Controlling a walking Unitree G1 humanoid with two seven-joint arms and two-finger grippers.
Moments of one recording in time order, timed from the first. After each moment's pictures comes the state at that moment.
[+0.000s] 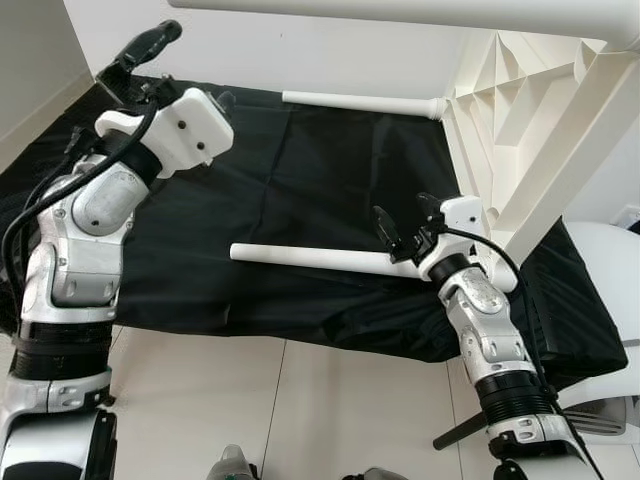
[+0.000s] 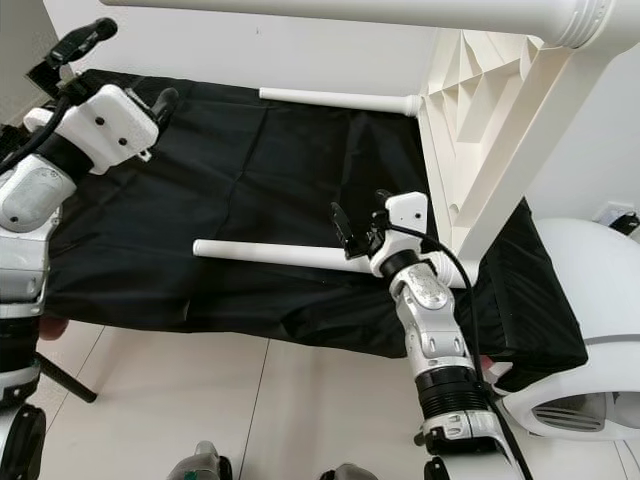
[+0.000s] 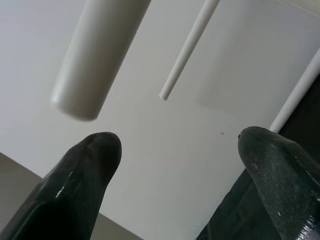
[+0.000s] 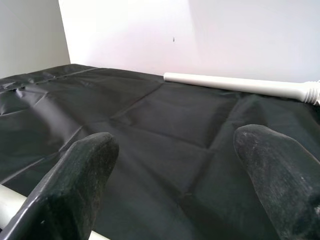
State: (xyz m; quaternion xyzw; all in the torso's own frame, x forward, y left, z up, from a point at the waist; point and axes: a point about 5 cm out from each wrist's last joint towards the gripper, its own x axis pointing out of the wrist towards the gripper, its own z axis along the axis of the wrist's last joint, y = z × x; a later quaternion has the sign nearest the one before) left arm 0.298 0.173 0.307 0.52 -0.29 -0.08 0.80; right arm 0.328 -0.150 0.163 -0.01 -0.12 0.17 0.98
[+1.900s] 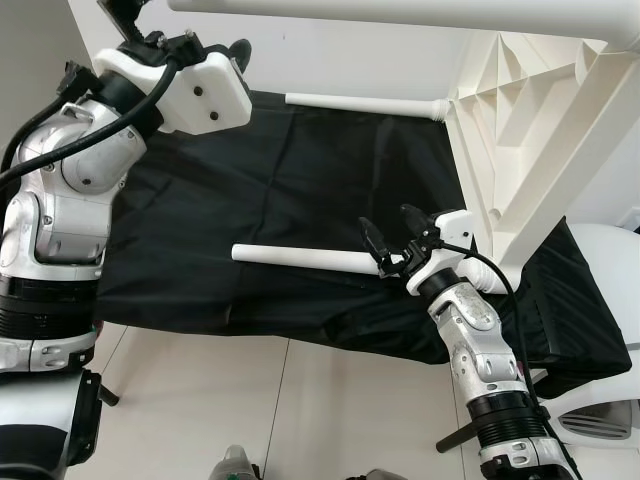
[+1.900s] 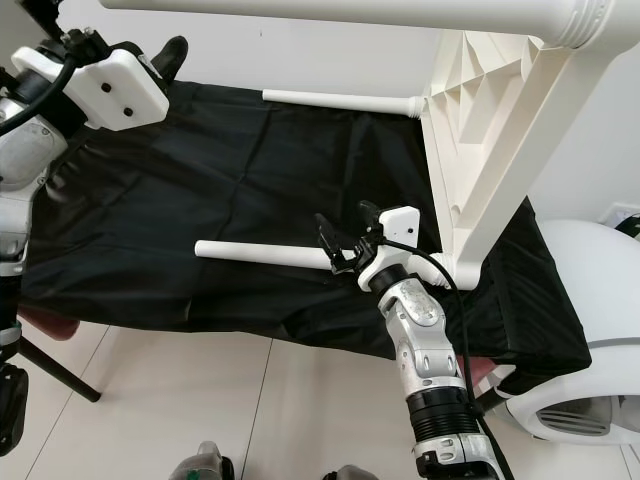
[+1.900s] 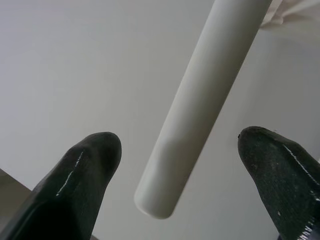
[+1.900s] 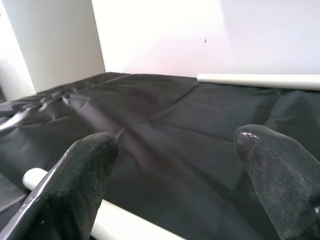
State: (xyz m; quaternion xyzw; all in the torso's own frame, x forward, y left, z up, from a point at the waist) left arm 0.288 0.149 0.345 0.52 -0.39 -0.09 0.76; right arm 0.314 -0.135 0.154 0.03 -0.12 0.23 0.96
